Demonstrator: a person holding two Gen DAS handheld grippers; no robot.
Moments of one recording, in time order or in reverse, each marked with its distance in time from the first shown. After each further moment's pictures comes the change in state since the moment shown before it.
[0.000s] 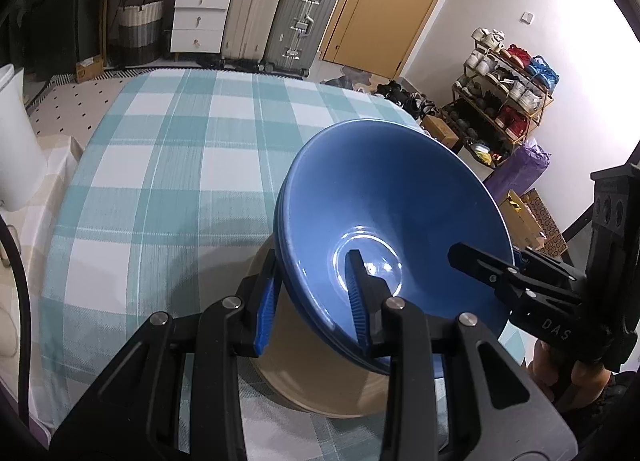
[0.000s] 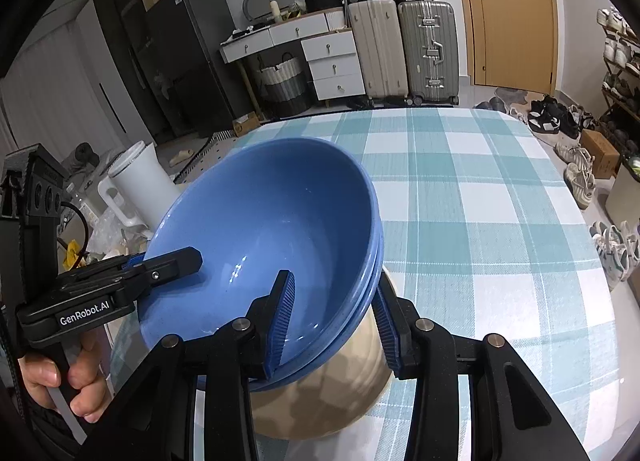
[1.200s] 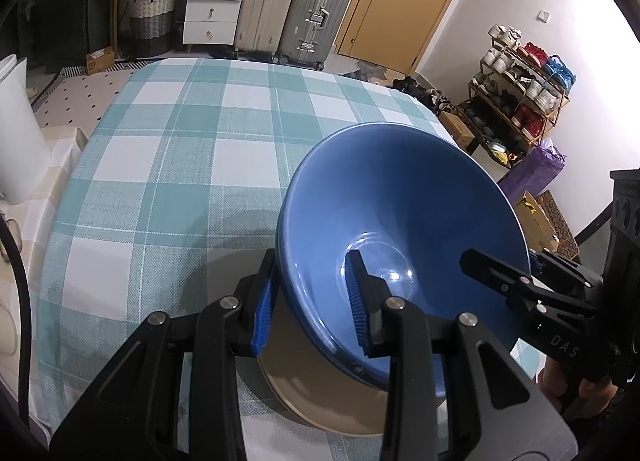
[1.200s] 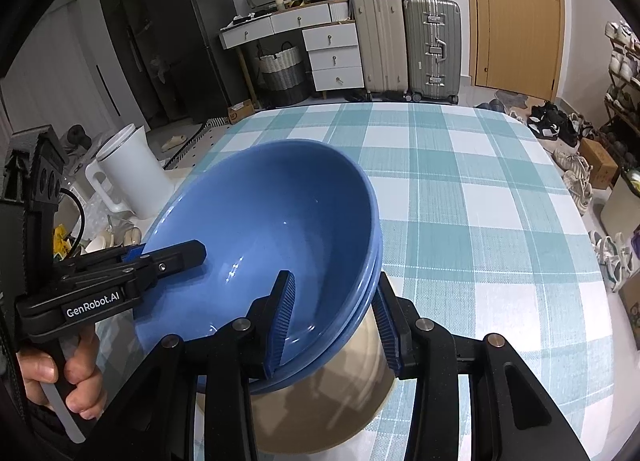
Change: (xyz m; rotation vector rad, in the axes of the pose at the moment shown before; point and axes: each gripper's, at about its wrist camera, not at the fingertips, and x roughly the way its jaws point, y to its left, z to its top) left arm 0.043 0.019 0.010 -0.018 0.019 0.044; right arm 0.022 0.002 0.003 -0.049 0.030 -0.040
